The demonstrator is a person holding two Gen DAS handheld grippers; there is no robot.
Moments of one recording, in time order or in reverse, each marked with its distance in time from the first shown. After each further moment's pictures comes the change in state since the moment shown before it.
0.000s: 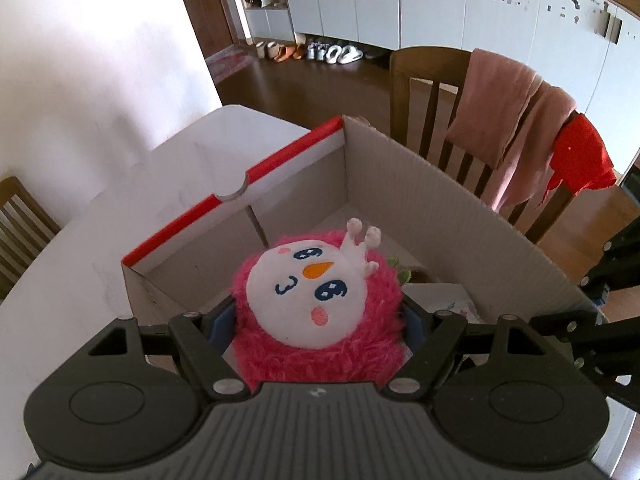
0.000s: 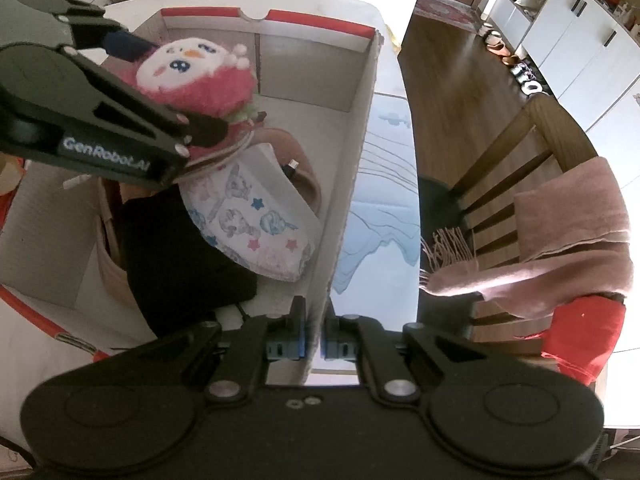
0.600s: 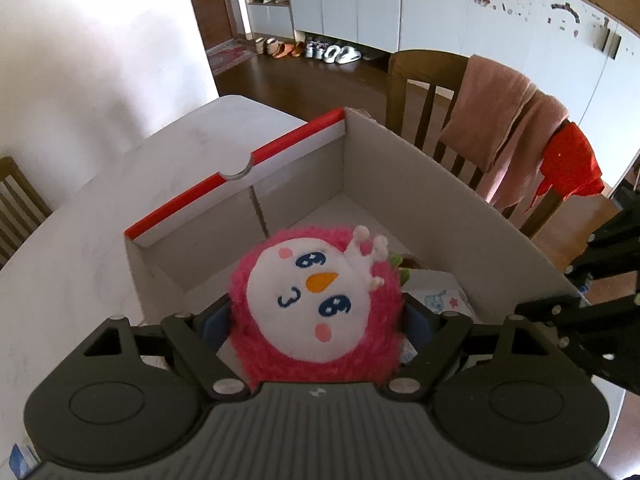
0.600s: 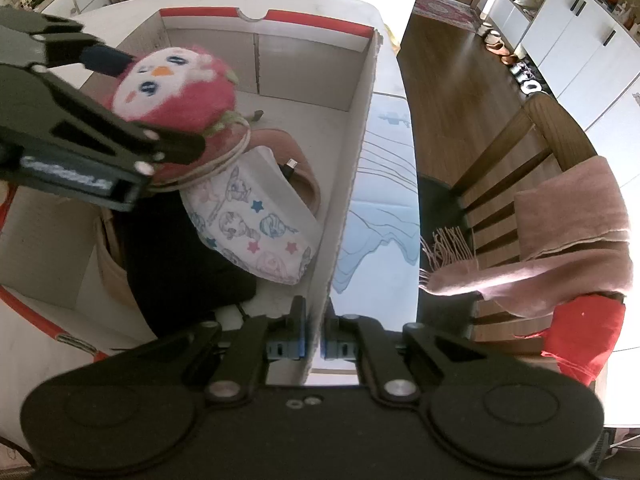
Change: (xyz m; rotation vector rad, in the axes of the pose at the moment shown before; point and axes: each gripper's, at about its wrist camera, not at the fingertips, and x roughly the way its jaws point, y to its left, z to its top) left arm -0.016 0.009 -0.015 -0.056 -0.004 -0.044; right arm -0.001 0.001 0.000 0.001 0.000 -0.001
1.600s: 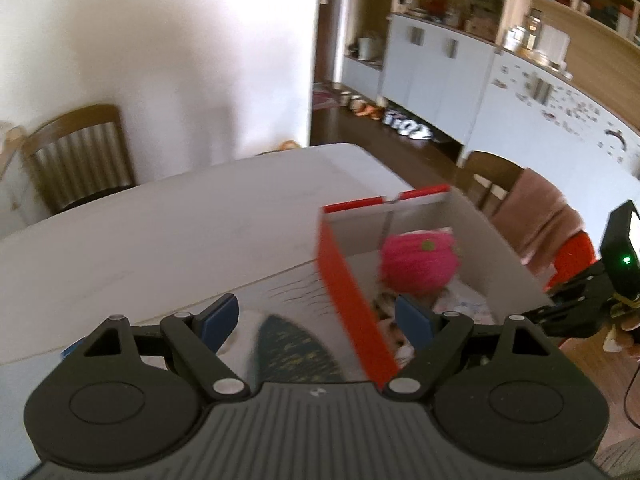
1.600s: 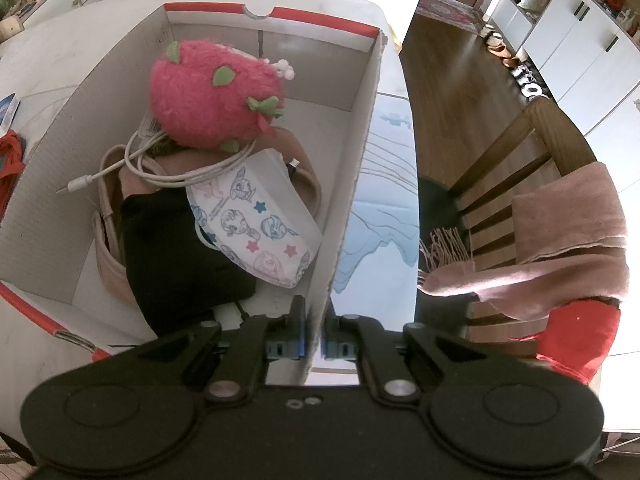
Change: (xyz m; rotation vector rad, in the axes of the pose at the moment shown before) left arm -0.153 0.105 -0.085 -0.330 -0.175 0.093; right arm -0.003 -0.002 0.000 -0.013 0.004 -0.008
